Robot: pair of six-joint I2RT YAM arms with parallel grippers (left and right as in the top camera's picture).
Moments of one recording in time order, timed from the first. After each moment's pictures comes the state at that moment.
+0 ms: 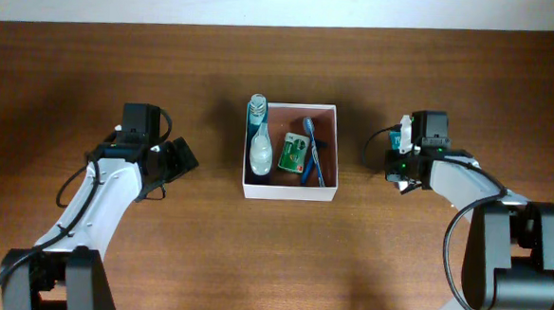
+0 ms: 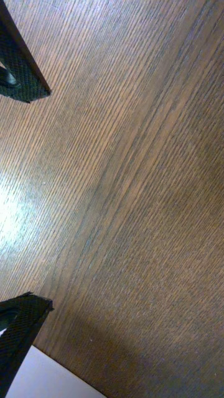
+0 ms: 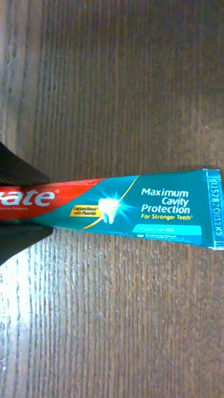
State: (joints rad) left arm -0.01 1.60 1.00 -0.65 0.00 -0.58; right arm -0.02 1.81 0.96 -0.33 0.01 -0.02
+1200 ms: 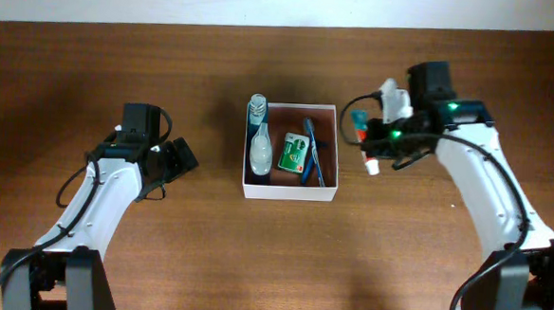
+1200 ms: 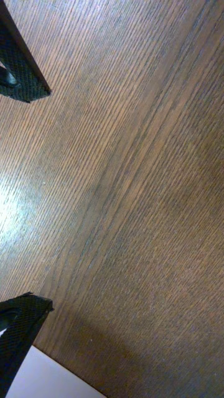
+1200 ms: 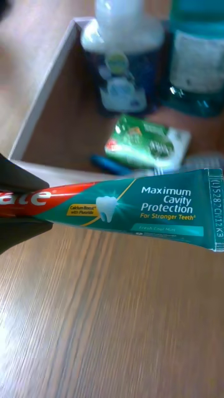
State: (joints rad) left arm -0.01 1.60 1.00 -0.65 0.00 -0.58; right arm 0.11 1.69 1.39 -0.95 -0.37 0.06
